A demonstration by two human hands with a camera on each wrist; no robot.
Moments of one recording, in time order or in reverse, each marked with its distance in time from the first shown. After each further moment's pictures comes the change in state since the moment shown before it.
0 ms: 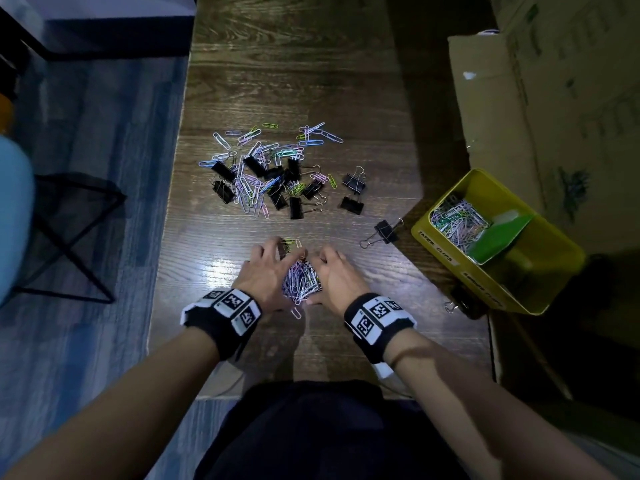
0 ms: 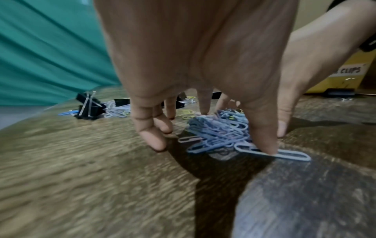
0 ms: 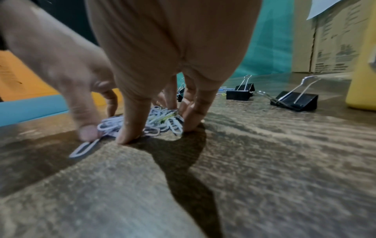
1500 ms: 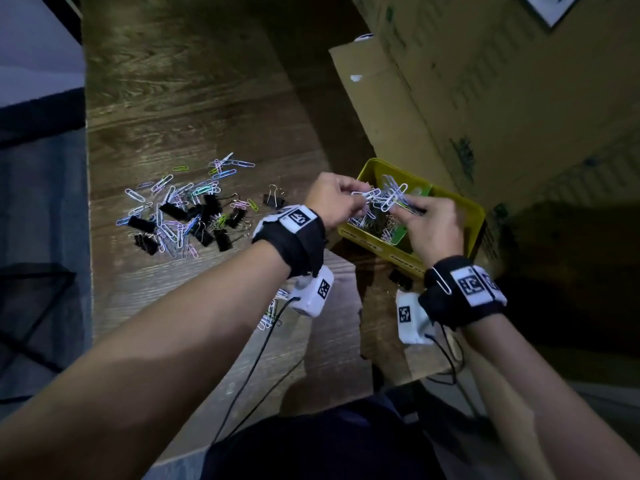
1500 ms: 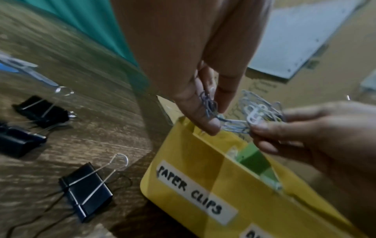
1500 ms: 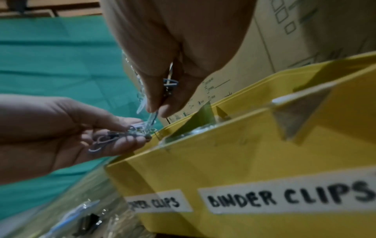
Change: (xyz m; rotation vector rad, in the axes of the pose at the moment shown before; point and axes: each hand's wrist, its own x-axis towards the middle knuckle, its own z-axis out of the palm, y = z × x) left_hand 0.093 0.212 -0.107 -1.215 0.036 0.186; right_hand -0.104 0.153 -0.109 0.787 0.861 0.660
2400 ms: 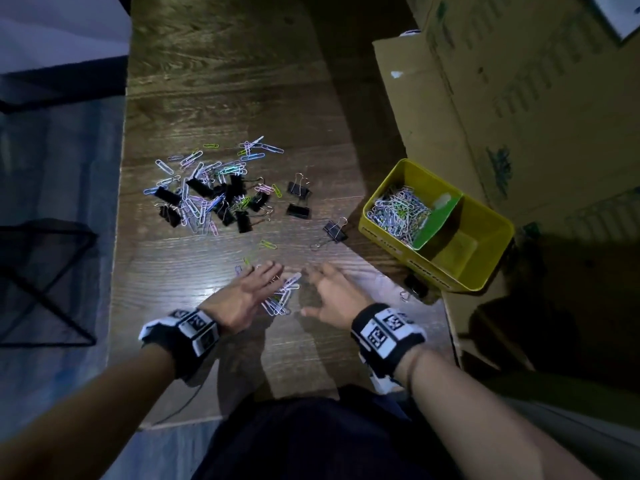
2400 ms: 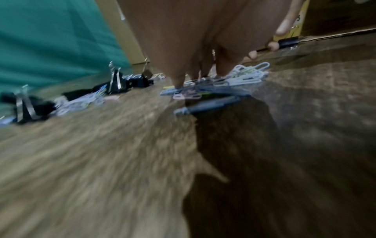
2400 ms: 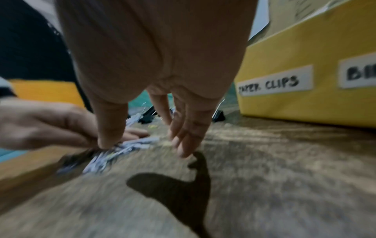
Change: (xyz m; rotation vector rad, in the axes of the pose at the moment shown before) left_hand -0.117 -0.185 -0.140 1.210 -0.295 0.305; right_hand -0.087 0.001 0.103 -0.687 -1.003 -0.441
